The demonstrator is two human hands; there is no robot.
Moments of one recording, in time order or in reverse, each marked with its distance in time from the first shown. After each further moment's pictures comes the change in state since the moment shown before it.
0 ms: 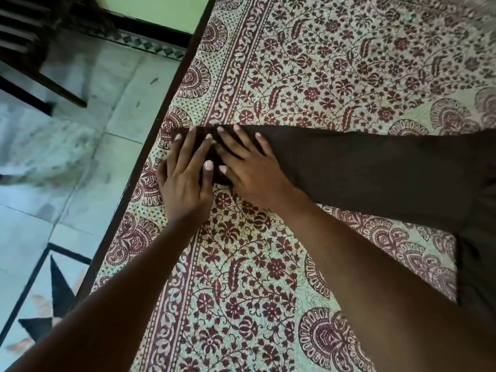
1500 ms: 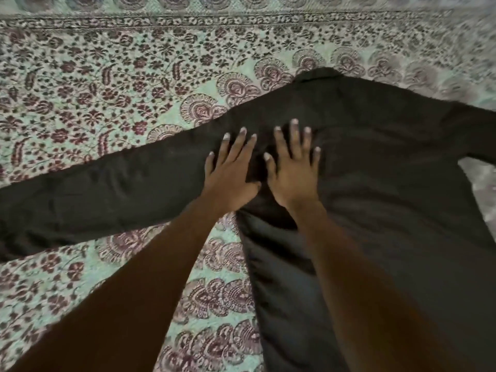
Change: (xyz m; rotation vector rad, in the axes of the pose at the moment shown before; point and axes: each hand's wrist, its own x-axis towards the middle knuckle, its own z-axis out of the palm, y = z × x) left_hand -0.051 0.452 0.163 -0.038 -0.728 0.496; right_hand -0.353 0.310 -0.077 0.000 0.289 1.037
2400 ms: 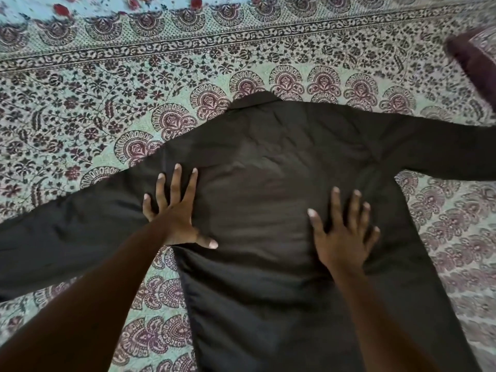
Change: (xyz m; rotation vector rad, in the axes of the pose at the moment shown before) left_hand 0.019 0.046 -0.007 0.170 -0.381 -0.280; right_hand -0.074 0.200 -0.053 -0.037 -0.041 0.544
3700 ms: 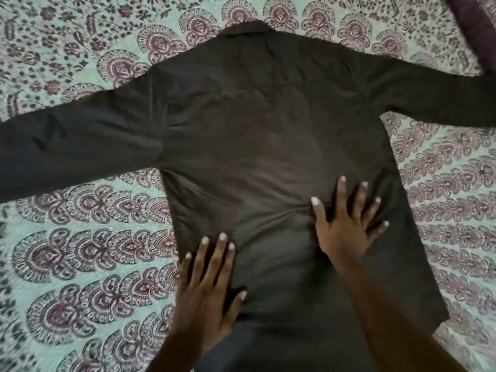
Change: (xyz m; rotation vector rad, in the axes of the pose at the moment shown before) left_hand -0.203 0.015 0.262 0.118 0.461 0.354; right_hand -0.098 0.090 0.002 -0.061 0.012 -0.014
